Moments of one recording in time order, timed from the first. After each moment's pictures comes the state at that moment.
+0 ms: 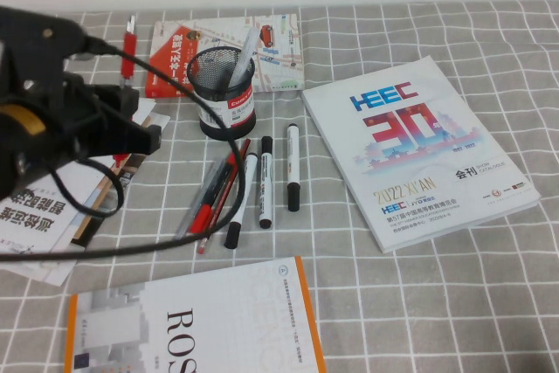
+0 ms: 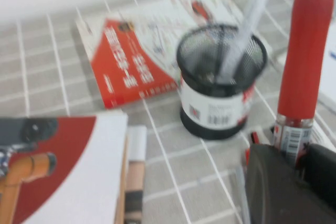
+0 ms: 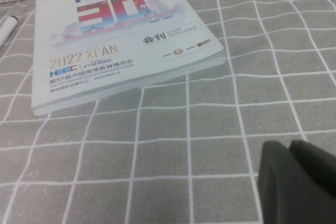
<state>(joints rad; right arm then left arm) 0.05 -0.02 0.03 0.14 0.41 0.03 -0.34 1.25 -0.84 -0.13 0.15 0.23</state>
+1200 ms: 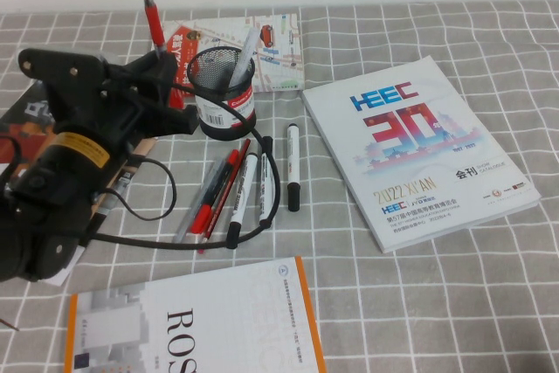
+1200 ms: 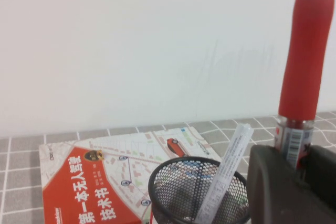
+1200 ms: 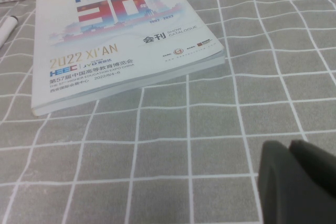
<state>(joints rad) 0.05 -0.02 0.03 0.14 0.41 0.03 -0.34 1.58 -0.71 0.12 -0.78 -0.14</state>
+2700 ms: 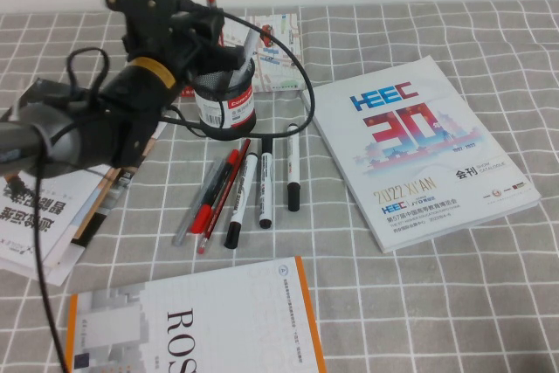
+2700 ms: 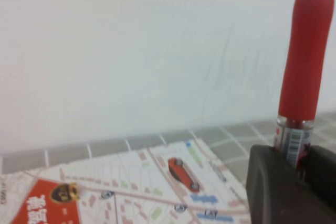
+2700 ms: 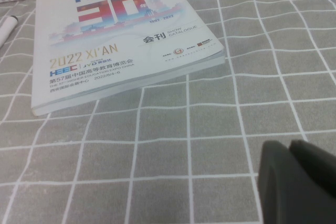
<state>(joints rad) 0.05 -0.02 0.03 0.14 0.41 0.03 -0.34 1.98 -1.25 0.21 -0.60 -0.21</state>
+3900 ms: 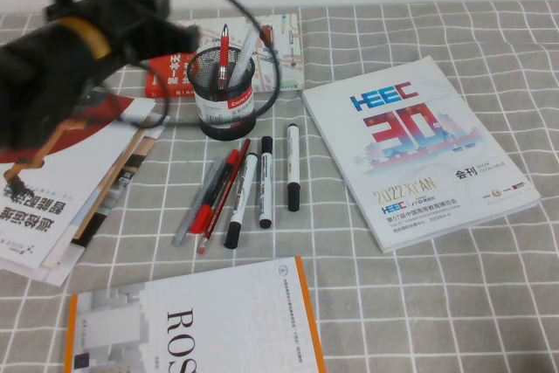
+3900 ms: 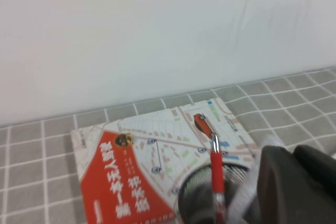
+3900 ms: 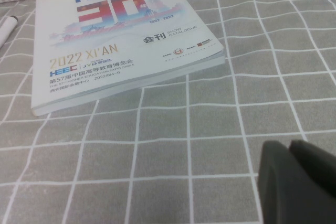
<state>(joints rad) 0.05 -0.02 0.03 0.14 0.41 0.03 -0.34 1.55 -1.12 0.29 -0.09 -0.25</state>
